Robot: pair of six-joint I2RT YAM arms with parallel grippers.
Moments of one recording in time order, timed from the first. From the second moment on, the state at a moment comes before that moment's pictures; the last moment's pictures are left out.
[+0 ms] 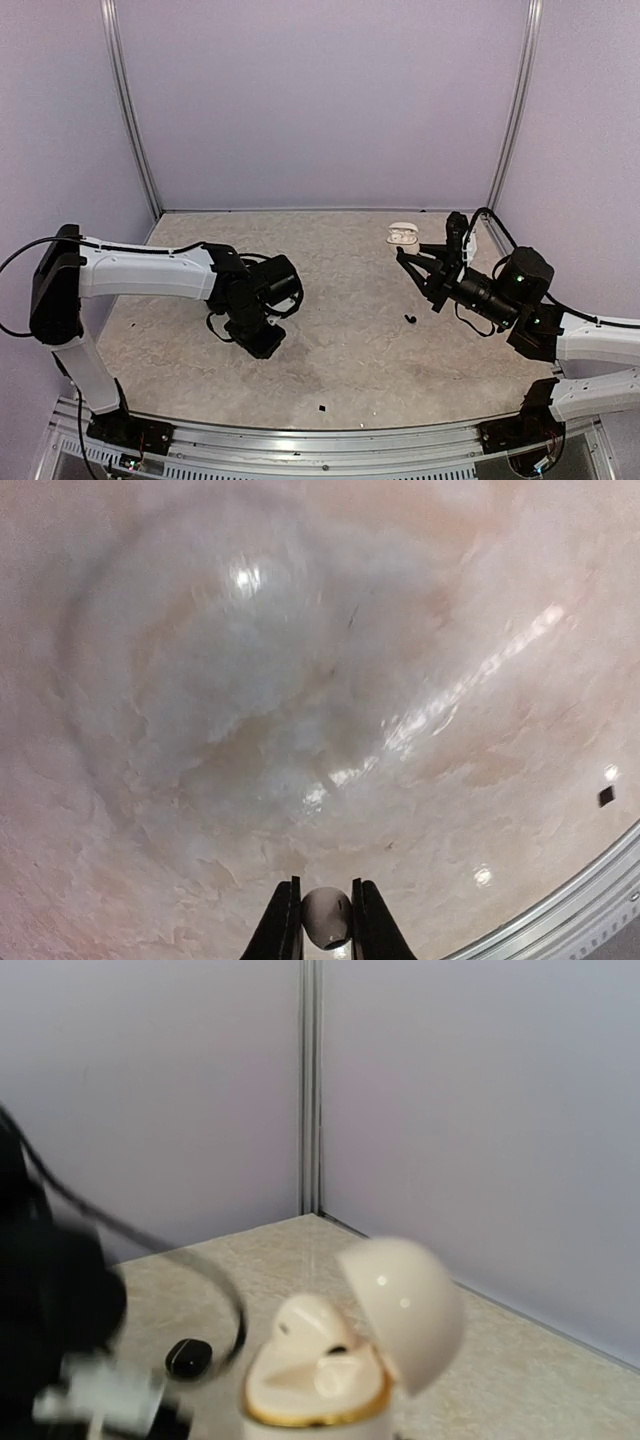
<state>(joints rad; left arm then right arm) -1.00 1.78 1.20 -0.94 -0.02 -0.33 0.83 0.94 0.46 0.60 -0.10 -0.02</state>
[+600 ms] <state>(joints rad) -1.09 1.19 1.15 -0.07 -0.21 -0.13 0.83 1.07 0.56 0.66 -0.23 -0.02</state>
